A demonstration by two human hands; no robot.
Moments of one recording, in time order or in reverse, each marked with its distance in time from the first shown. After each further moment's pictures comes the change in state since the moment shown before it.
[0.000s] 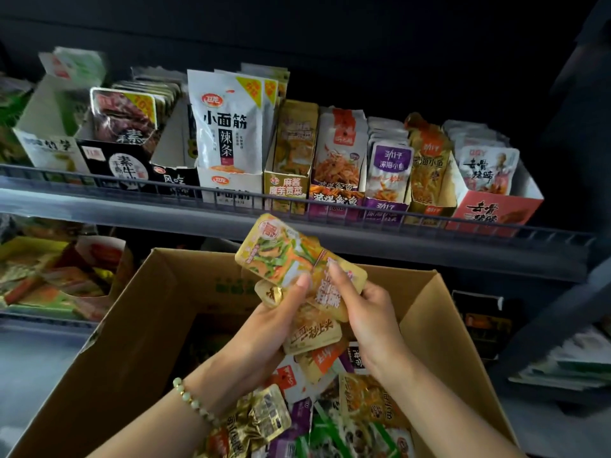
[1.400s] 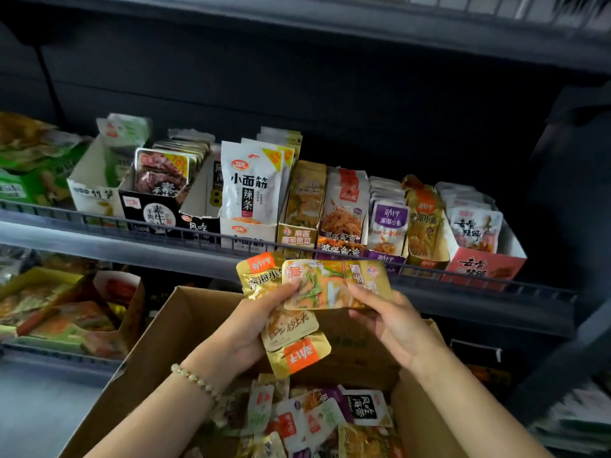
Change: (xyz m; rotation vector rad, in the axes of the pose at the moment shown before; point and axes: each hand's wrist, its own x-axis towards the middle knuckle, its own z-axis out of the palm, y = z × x) left_hand 0.010 0.060 -0.017 -0.091 0.097 -0.035; right_hand 0.029 -0.060 -0.021 0.216 -0.137 0.152
